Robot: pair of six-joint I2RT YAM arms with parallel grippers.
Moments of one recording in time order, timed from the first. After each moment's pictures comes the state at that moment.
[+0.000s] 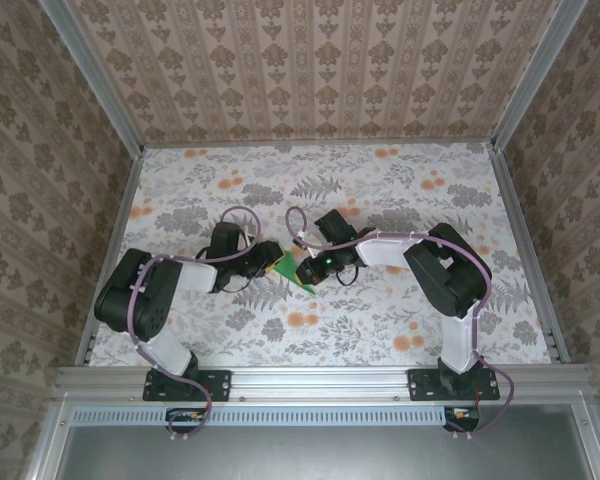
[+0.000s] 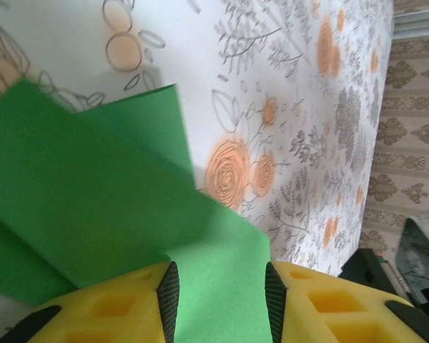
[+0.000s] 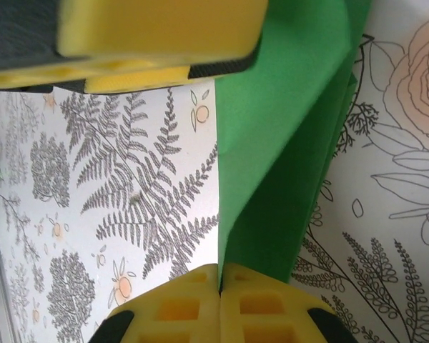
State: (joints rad) left arm -0.40 1.65 0.55 0.42 0.58 -0.99; right arm 0.64 1.95 1.10 -0.18 -0.60 0.15
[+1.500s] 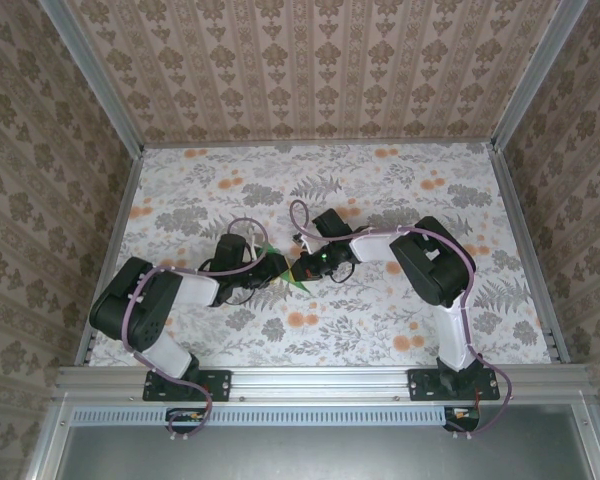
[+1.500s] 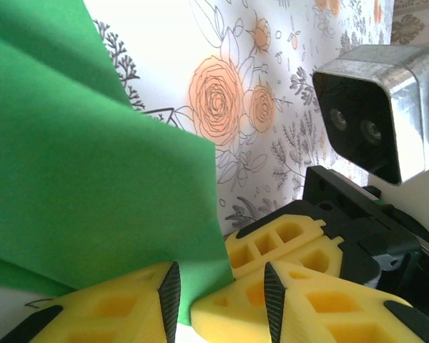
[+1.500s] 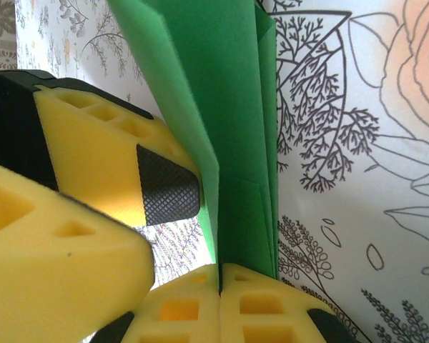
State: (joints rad) left arm -0.48 1.60 0.45 0.48 0.54 -0.95; right arm 0.62 2.07 1.17 -0.13 -0.75 0.41
